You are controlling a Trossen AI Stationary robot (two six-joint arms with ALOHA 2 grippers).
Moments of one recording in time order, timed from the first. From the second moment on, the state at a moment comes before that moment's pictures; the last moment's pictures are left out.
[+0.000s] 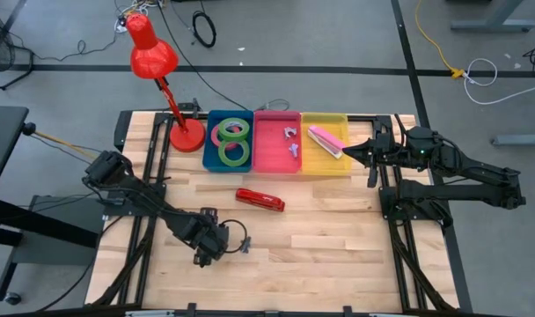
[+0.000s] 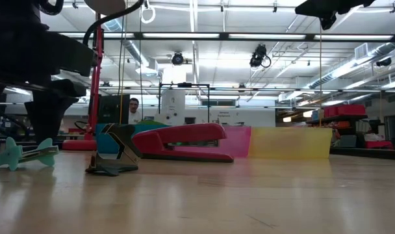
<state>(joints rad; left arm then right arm) -0.57 1.66 0.91 -0.67 -0.16 -0.49 -0.21 0.56 0.76 -0.39 -0.01 -0.04</state>
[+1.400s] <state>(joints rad) -0.55 1.66 0.91 -0.58 -0.12 -0.43 -0.21 0.56 0.76 -0.39 -0.01 -0.04</state>
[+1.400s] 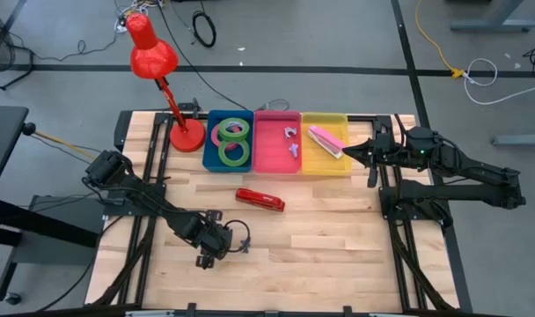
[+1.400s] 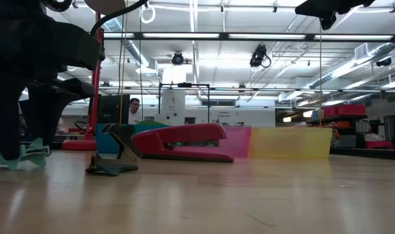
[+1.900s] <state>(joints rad) -0.51 1.65 1.06 -0.72 -0.09 -0.35 -0.21 0.56 0.76 -0.39 -0.01 -0.04</state>
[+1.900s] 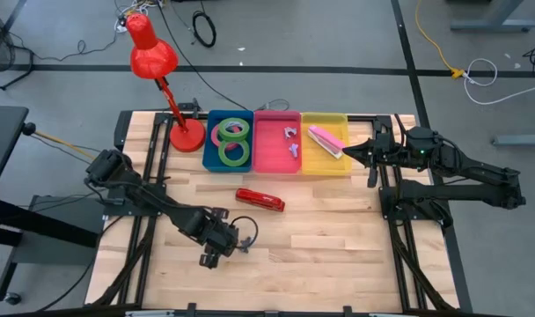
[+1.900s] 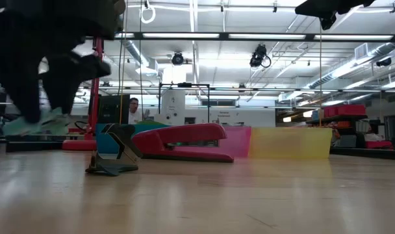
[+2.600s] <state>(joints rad) -0.23 1.65 1.34 -0.81 -0.18 0.01 -0.21 0.56 0.76 -0.39 -0.01 -0.04</state>
